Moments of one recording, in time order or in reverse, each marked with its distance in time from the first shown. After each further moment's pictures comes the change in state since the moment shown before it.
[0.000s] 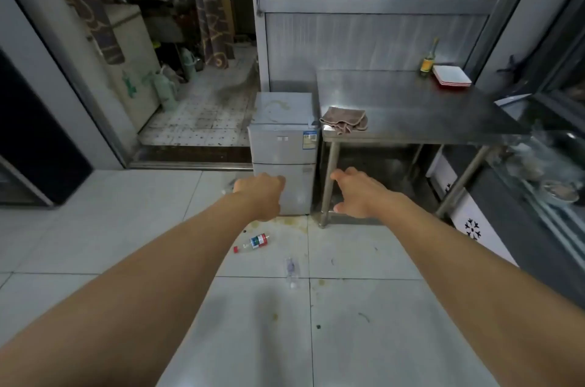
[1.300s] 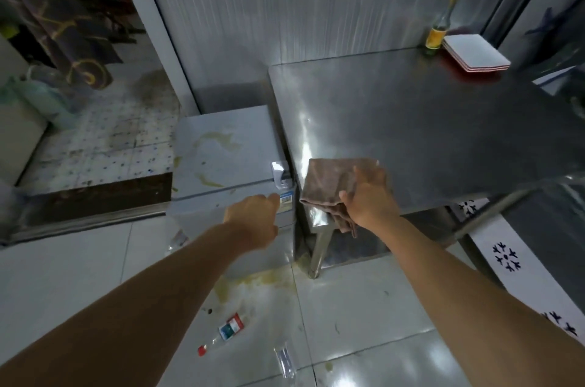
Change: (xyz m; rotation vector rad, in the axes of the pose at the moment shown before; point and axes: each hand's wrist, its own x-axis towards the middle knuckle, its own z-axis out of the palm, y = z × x) left_hand 0.525 -0.065 0.004 -0.035 -0.086 0.156; right_hand 0.480 0.216 -0.005 0.223 0.246 0.564
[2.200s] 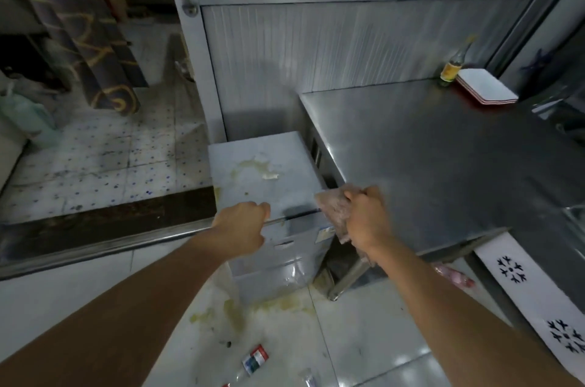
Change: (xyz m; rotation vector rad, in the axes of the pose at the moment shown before) left_hand 0.019 -0.188 -0.046 -0.002 -0.022 0.177; right_hand -0.006 -0.170 0.012 0.227 0.167 -0.054
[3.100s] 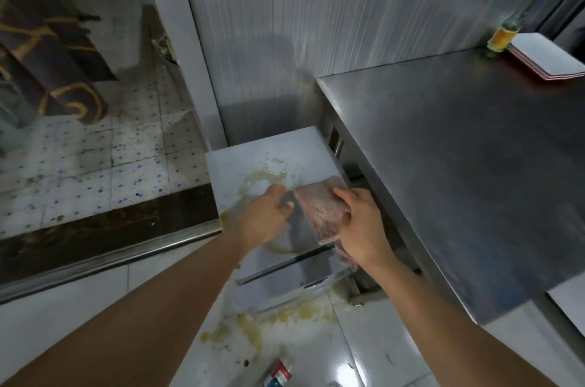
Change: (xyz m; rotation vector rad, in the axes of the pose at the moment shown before) left_hand 0.159 -0.075 0.029 -0.815 -0.046 -0.198; right_hand 0.105 -0.039 0.107 0.217 -0.032 0.054
